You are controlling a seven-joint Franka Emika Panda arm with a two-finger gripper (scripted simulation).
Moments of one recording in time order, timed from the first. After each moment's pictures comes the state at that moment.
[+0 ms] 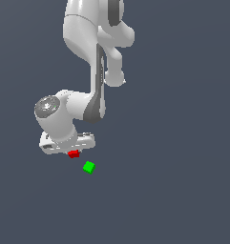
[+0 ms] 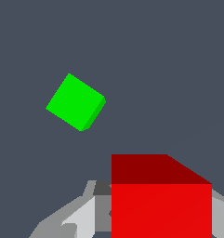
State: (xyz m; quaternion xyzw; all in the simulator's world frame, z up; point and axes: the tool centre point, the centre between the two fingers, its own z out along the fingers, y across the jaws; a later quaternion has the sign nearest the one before) arm 0.058 -0.182 0.085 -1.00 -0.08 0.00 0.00
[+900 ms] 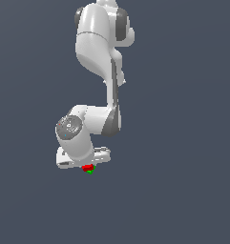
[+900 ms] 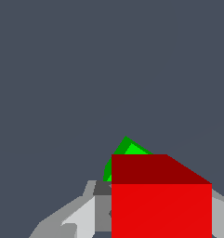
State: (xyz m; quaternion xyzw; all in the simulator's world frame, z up) arm 0.109 -0.118 0.061 -1.00 -0.08 0.00 0.00
